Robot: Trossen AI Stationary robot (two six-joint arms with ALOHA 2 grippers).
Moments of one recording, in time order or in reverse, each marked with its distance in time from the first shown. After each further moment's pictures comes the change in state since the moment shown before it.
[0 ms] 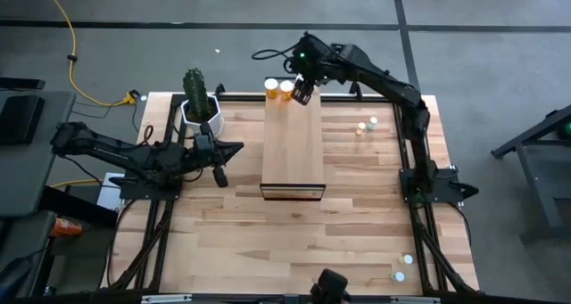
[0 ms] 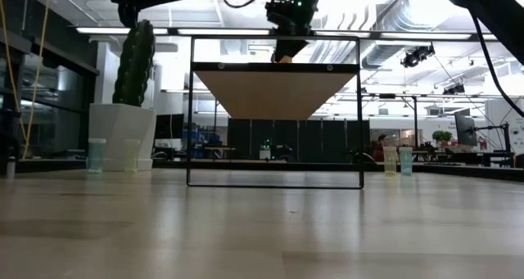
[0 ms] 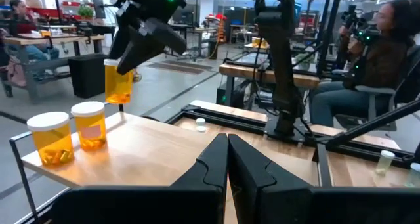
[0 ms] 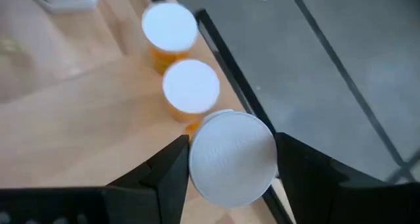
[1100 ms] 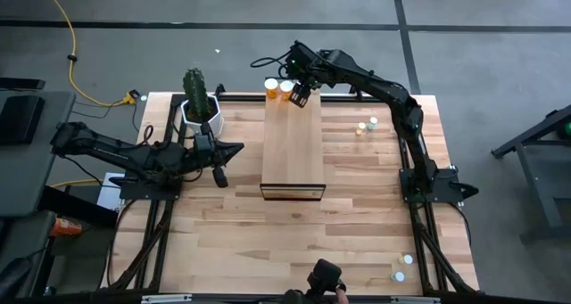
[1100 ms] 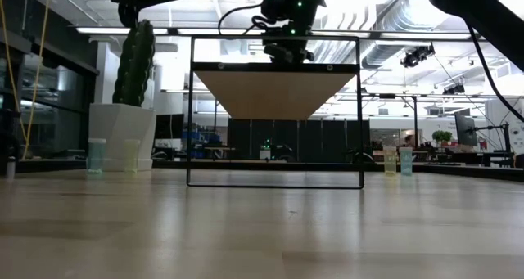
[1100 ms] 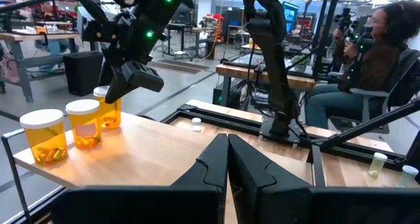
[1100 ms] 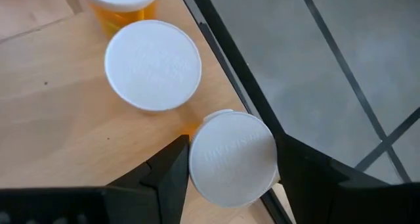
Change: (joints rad) left arm 0.000 0.000 0.000 0.000 0.011 -0.027; right arm -0.027 0.071 -0.082 0.059 0.055 -0.007
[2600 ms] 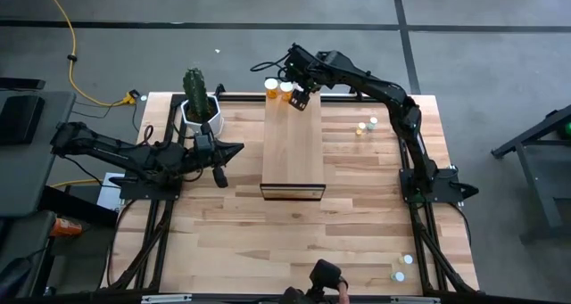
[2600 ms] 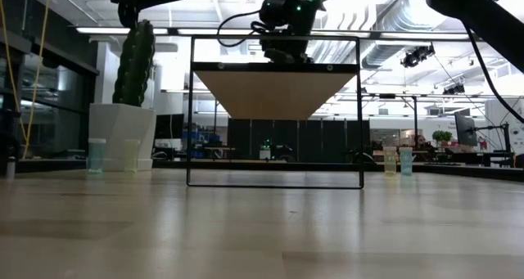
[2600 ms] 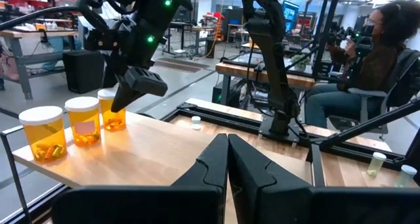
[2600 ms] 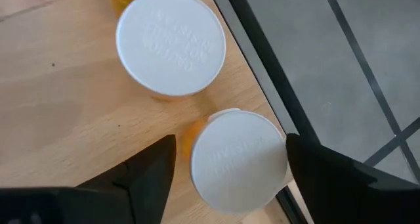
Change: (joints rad) left arm 0.000 0.000 0.000 -0.006 0.000 -0.007; right arm -0.005 0.020 -0.001 -0.034 -0.038 0.005
